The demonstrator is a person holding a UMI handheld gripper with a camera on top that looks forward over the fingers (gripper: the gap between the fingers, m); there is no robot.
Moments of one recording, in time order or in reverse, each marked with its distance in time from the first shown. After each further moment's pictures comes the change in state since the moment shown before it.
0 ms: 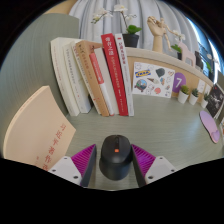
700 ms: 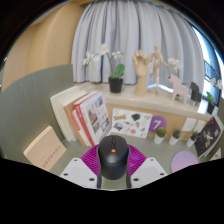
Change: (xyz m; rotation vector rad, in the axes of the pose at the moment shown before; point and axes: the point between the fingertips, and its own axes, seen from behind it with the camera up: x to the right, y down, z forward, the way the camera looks) arm 0.145 -0.152 -0.127 0.179 -0.163 -0.132
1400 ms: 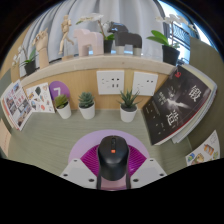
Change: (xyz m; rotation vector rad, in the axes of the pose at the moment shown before) arm 0.411 0.156 0.041 -0.210 0.232 0.176
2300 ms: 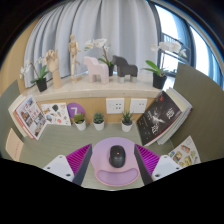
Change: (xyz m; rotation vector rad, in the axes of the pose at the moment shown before) arm -0.030 -0.054 -0.149 0.072 0.035 0.021
